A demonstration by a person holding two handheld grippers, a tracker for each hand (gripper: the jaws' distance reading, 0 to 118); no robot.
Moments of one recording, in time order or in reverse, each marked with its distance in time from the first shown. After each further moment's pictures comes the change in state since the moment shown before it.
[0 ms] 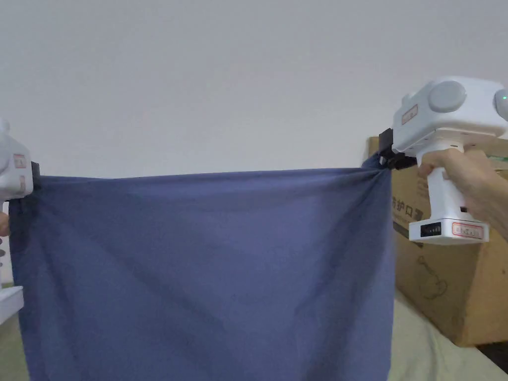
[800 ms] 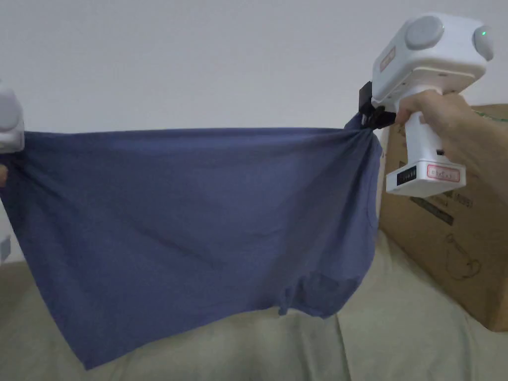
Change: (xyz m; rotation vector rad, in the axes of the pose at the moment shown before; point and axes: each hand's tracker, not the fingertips) left arm 0.004 -0.010 -0.118 -0.028 0.172 -0.074; right arm -0.054 -0.001 -0.094 -0.102 0.020 -0.008
